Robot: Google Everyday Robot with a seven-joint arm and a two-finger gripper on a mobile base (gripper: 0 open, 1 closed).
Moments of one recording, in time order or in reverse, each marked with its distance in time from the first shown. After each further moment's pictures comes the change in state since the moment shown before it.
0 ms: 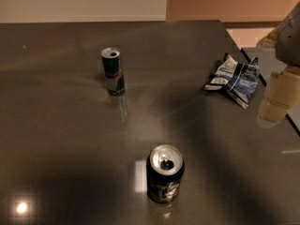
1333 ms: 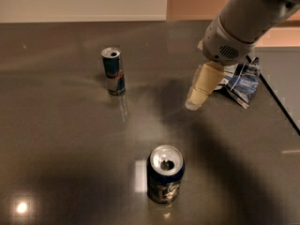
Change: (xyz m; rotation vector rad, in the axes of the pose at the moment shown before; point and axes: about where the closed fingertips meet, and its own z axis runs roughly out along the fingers) arm -0.103 -0.036 0.075 -0.038 -0.156 0.016
